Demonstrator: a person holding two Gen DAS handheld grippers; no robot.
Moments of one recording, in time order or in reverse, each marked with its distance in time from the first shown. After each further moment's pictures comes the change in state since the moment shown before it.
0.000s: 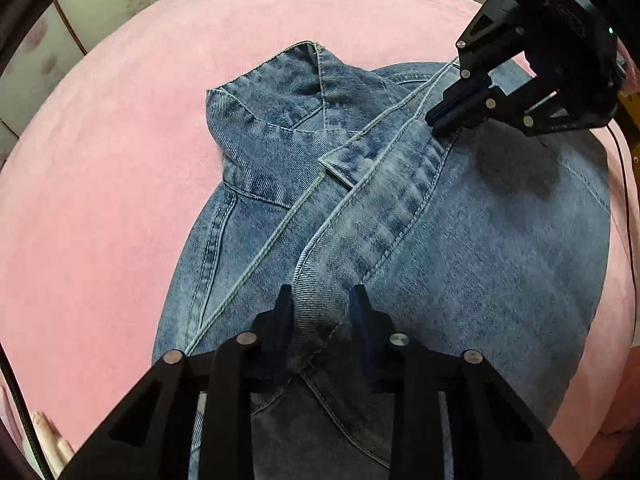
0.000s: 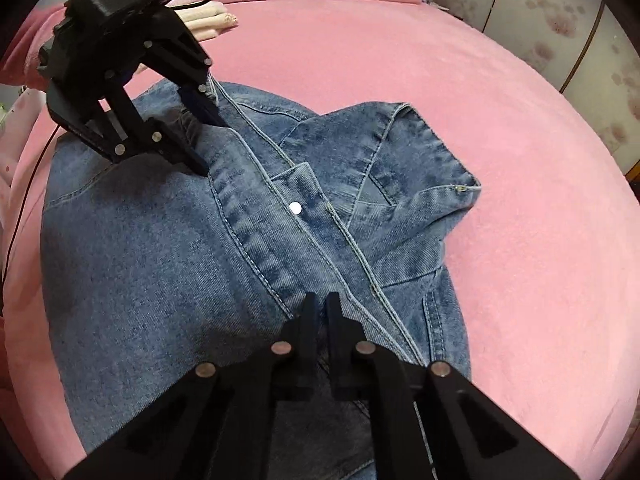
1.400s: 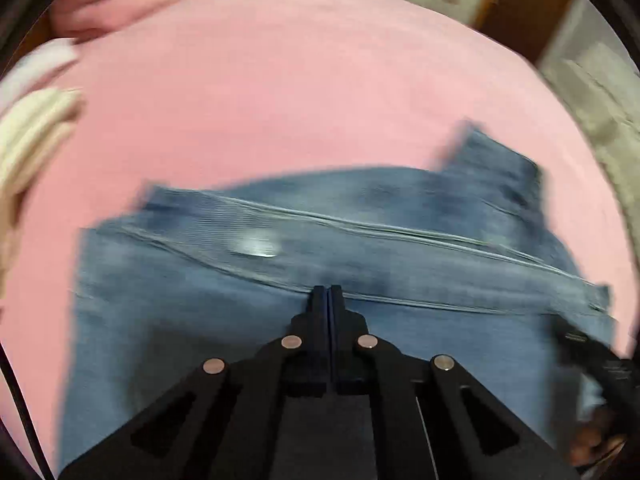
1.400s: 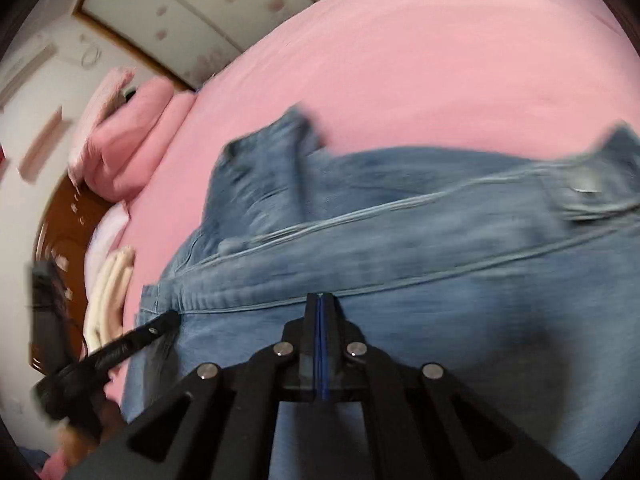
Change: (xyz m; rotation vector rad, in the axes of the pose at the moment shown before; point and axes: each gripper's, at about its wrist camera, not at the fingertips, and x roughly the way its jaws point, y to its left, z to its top) left arm -0.053 0.014 -0.123 -1.055 -0.113 0.329; right arm 0.014 -0.011 -0.091 1.149 -0.313 0.098
